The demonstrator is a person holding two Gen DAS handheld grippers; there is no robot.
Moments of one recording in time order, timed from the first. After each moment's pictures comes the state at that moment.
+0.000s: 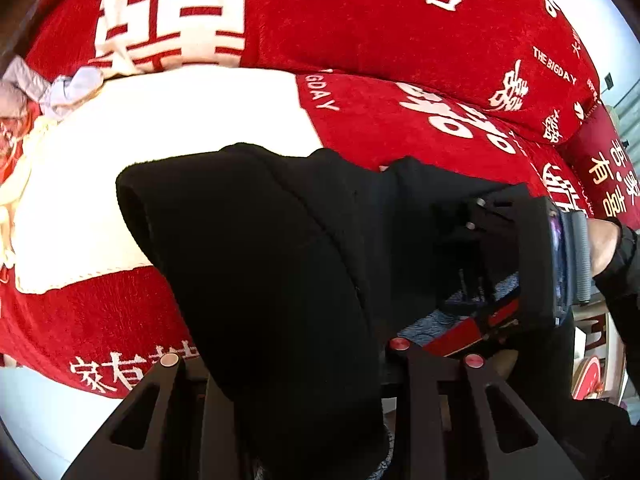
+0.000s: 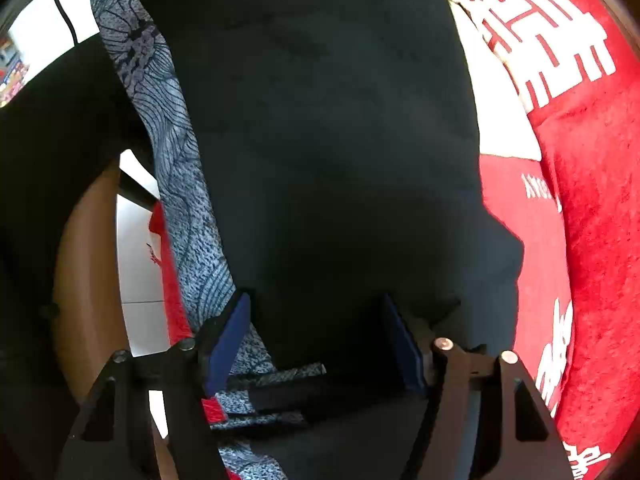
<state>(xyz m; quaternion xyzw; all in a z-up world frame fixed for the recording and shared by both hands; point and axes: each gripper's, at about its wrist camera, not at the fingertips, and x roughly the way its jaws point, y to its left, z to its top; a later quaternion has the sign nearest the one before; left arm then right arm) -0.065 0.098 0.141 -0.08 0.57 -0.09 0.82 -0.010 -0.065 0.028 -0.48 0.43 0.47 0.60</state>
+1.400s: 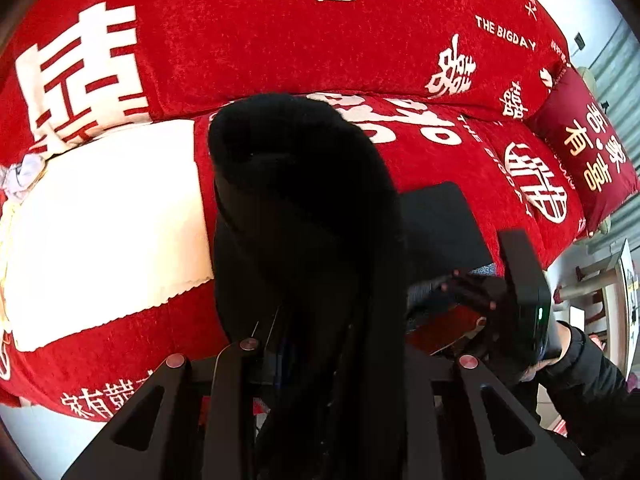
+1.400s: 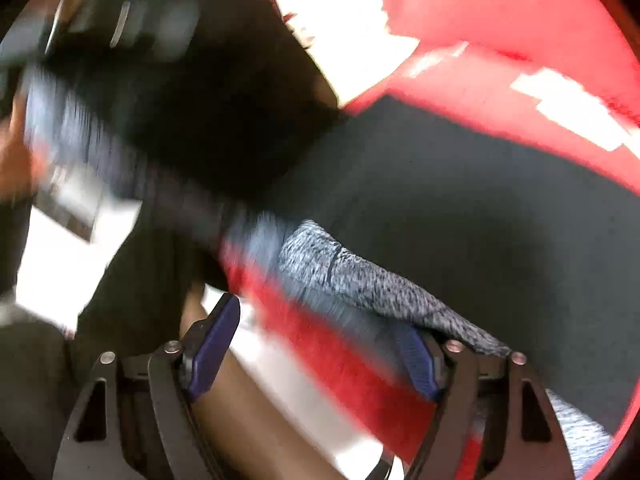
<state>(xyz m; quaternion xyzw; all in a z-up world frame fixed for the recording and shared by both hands) -0.027 -0.034 0.196 -0.04 0.56 -0.13 0.82 -0.014 -0.208 0.071 -0.01 0.53 0.41 0.75</state>
